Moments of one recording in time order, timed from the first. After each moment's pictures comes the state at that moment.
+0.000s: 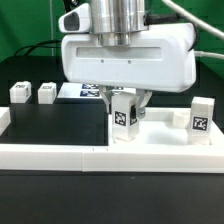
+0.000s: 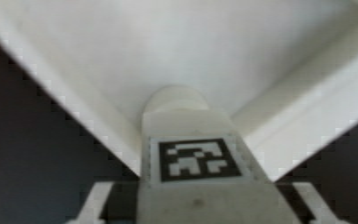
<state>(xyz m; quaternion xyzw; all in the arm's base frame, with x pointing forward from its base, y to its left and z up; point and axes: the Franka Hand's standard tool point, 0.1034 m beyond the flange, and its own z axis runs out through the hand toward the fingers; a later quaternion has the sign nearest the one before) 0.625 0.004 0.067 -0.87 0.48 -0.02 0.06</state>
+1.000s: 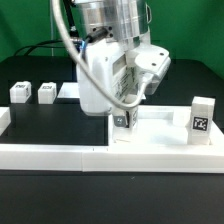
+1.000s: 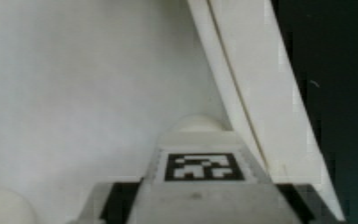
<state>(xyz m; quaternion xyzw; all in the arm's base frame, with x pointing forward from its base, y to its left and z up) 0.624 0.005 0.063 -0.54 0.84 0.07 0.05</state>
